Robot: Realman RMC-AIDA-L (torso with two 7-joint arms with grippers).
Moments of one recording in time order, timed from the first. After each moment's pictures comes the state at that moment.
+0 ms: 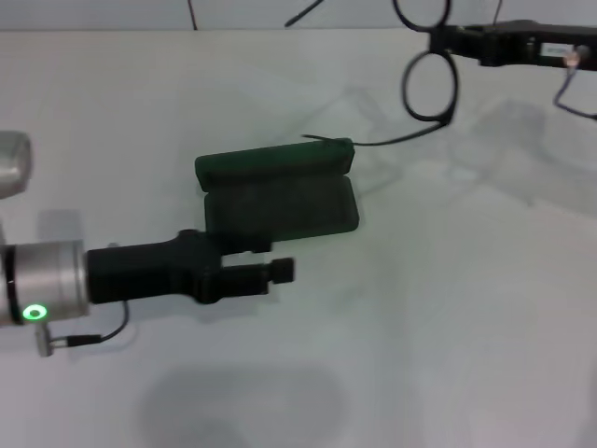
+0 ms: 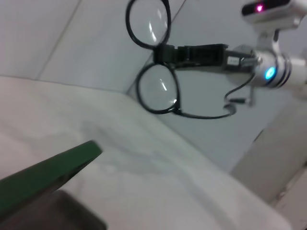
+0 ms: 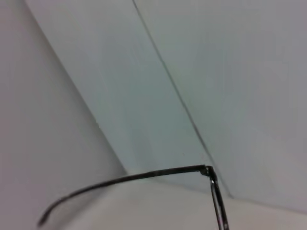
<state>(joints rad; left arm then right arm) -0.44 -2.08 0.77 0.52 1.91 1.65 -1.52 0.74 2.02 -0.84 -0.72 -1.82 -1.30 1.89</state>
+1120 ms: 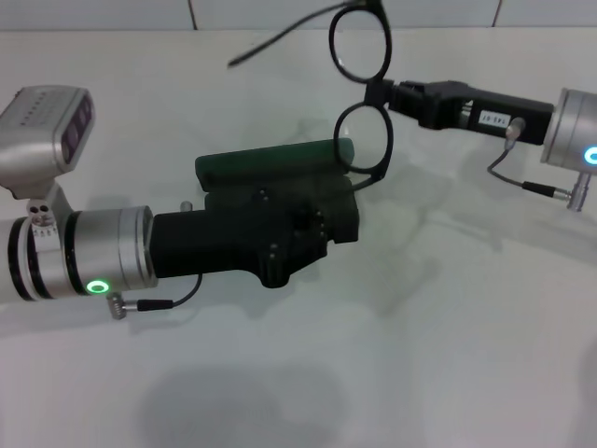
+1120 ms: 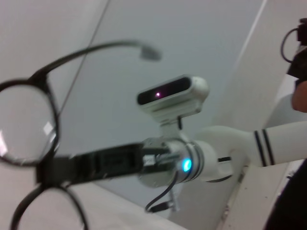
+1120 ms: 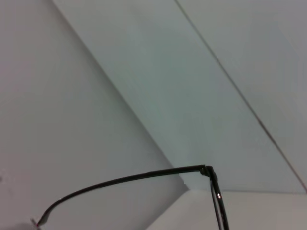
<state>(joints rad) -0.60 -2.09 0.77 0.33 1.81 1.73 -1.25 0.79 2.03 -0.92 -0.28 -1.50 -1.34 1.54</state>
